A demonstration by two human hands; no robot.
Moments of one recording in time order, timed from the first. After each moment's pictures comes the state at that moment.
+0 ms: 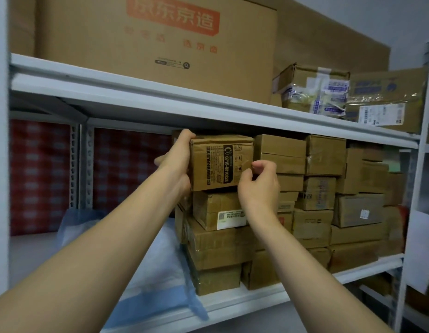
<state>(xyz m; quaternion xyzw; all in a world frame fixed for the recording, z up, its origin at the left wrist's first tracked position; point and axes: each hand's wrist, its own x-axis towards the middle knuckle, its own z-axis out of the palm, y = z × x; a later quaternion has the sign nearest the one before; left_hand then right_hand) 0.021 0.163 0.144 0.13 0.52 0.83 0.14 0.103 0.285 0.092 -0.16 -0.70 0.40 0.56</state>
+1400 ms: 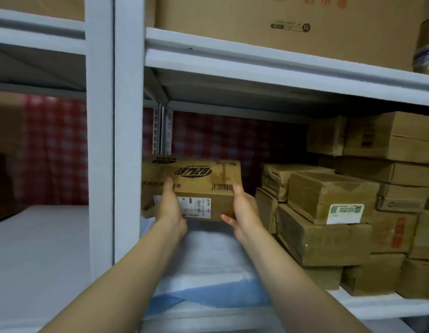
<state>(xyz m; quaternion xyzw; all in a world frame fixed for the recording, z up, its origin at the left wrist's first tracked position) -0.105 0.014 0.001 -0.05 0.44 0.90 0.01 -0.074 0.140 0.003 -0.17 -0.59 0.76 0.22</state>
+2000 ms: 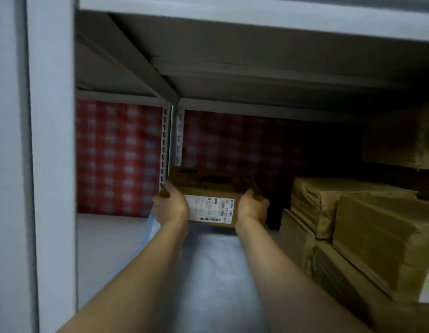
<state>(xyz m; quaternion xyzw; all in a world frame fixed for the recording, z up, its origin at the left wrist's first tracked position) -0.253 0.047 -0.008 -0.18 0.60 0.75 -0.21 -0.242 0.186 -0.003 -0.26 -0.62 0.69 0.28</state>
